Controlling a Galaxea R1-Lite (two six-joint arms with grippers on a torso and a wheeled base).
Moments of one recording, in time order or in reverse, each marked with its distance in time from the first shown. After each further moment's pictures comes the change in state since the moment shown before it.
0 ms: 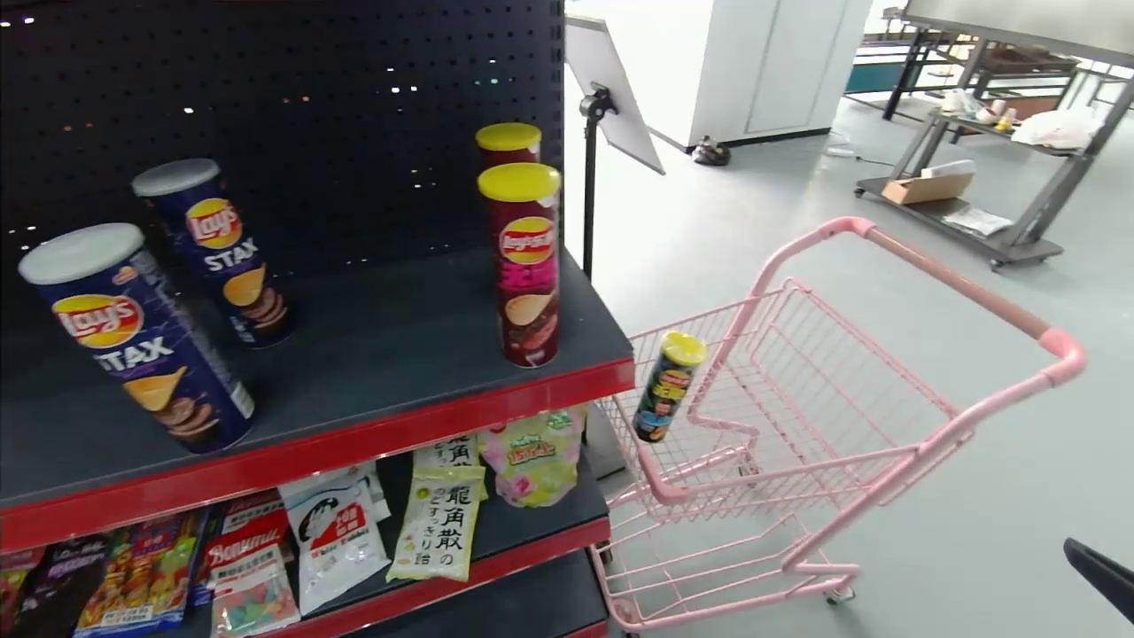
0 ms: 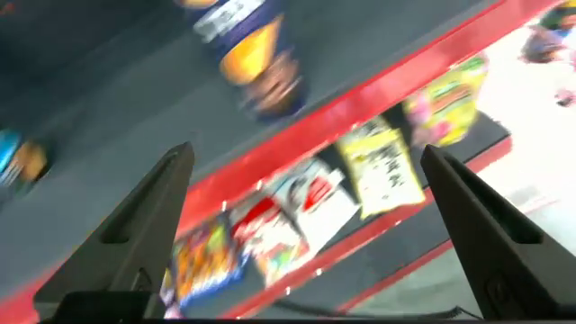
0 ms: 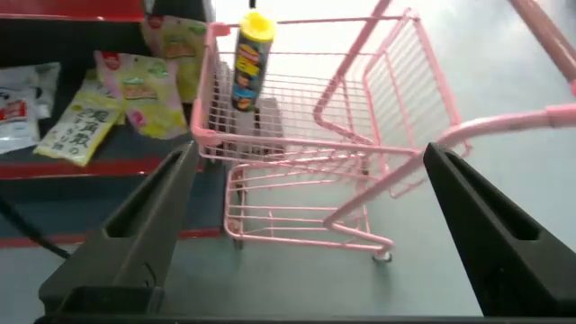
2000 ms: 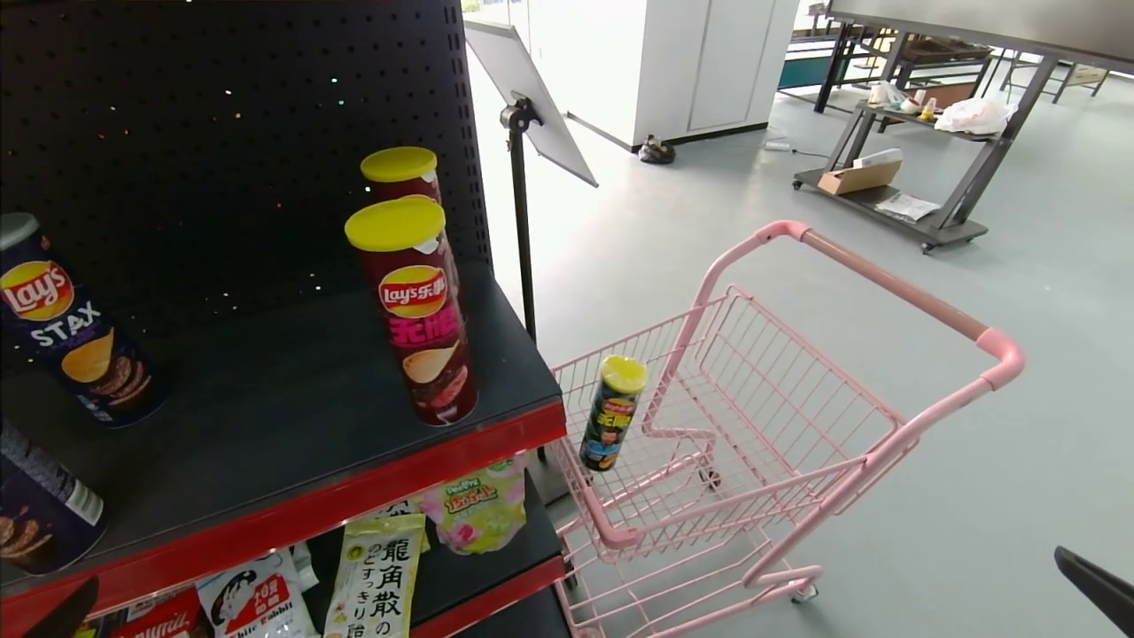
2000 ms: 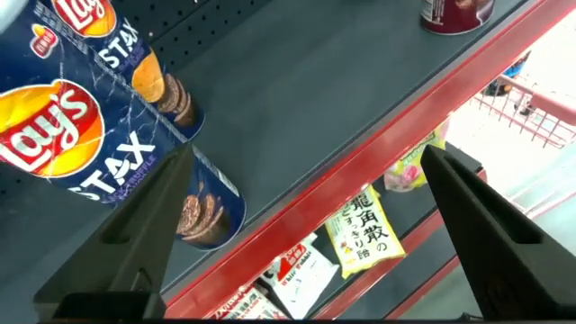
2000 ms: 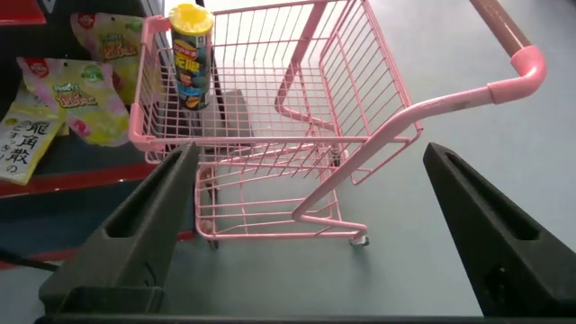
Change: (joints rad) left arm -0.001 -0.043 0.025 0.003 -0.006 0.030; right arm -0.003 0.007 0.019 0.001 -0.006 -0.001
